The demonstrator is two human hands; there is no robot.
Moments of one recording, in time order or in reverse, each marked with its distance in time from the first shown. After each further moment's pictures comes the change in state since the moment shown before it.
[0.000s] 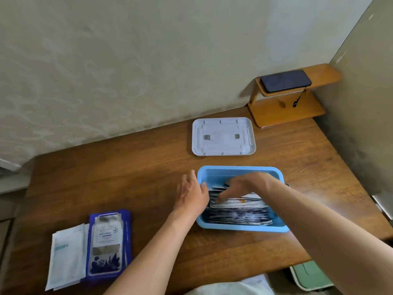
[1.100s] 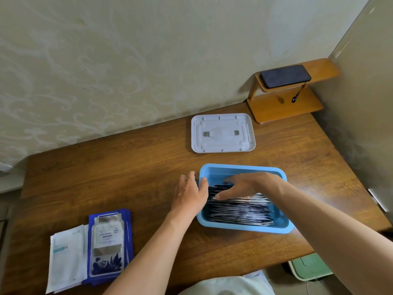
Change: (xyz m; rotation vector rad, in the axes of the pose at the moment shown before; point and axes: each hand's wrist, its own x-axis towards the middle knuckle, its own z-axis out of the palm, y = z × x) left_hand 0.009 -0.016 0.001 -0.020 -0.005 -0.047; right_hand -0.026 -0.004 0.002 0.093 0.040 -0.072
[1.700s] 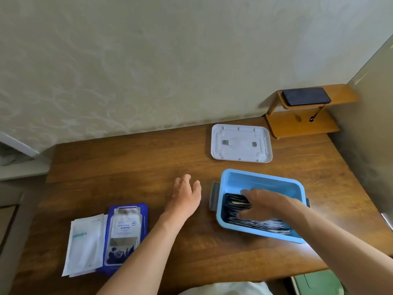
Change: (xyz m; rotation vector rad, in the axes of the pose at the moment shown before) left_hand -0.007 -0.060 -0.047 -0.115 0.065 -0.030; right_hand -0.022 -0.021 0.032 -0.240 0.178 -0.028
